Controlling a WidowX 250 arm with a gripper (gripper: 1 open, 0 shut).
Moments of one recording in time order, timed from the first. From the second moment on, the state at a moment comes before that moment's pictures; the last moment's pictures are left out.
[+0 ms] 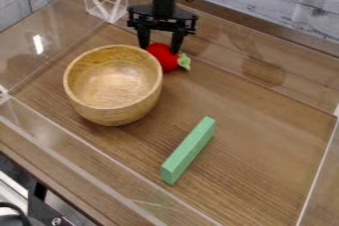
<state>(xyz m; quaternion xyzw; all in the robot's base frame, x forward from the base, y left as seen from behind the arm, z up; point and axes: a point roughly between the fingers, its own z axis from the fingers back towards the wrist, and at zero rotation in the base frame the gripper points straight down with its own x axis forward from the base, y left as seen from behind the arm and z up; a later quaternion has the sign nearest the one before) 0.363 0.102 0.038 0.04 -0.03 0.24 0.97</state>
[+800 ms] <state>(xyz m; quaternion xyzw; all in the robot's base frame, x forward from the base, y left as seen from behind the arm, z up) 0.369 0.106 0.077 -0.01 -0.06 0.27 0.96</state>
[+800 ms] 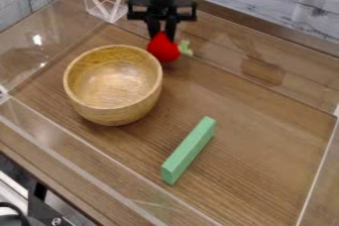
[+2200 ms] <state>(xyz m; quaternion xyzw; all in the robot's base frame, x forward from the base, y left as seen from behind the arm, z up) 0.327 0.210 0.118 0.00 -0.09 0.36 0.93</state>
